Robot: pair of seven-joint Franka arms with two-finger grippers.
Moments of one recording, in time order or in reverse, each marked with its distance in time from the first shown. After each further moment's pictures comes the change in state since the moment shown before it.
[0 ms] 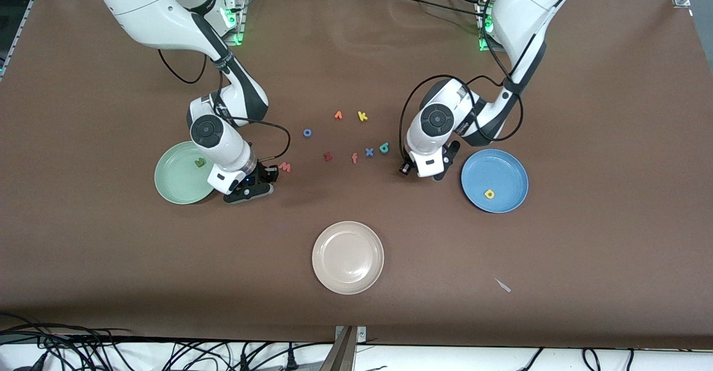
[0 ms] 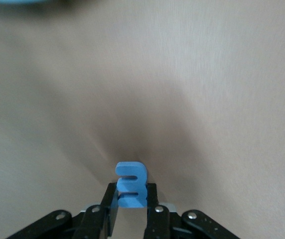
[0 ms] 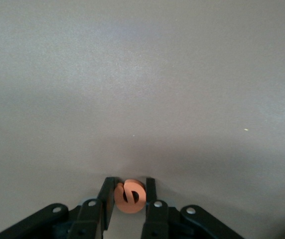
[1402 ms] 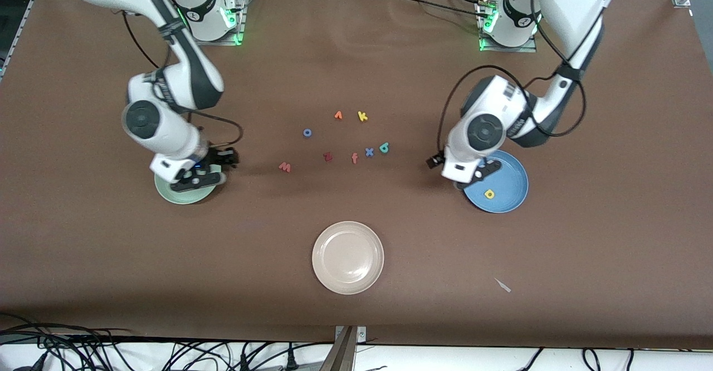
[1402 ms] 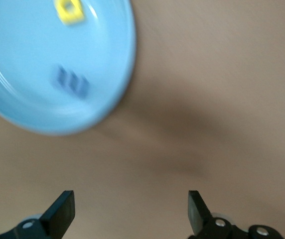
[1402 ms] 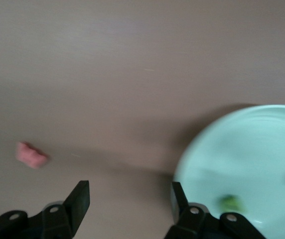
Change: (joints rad) left arm 0.184 -0.107 -0.135 0.001 0.005 -0.252 0.521; right arm -0.156 -0.207 0.102 -0.082 0.005 -0.247 0.056
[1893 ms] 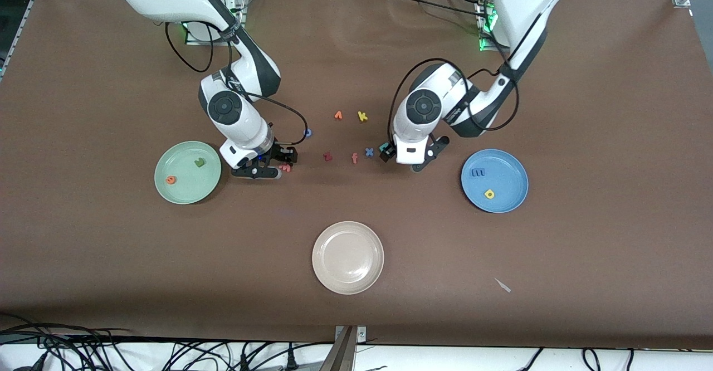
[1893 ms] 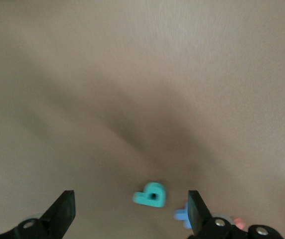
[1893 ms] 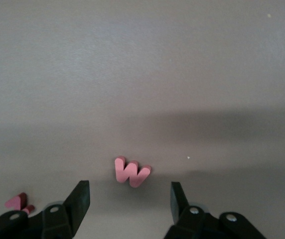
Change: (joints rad) left arm -0.159 0.131 -0.006 0.042 -0.010 0.234 -0.468; right arm 0.163 0.099 0.000 0.000 0.000 0.156 0.413
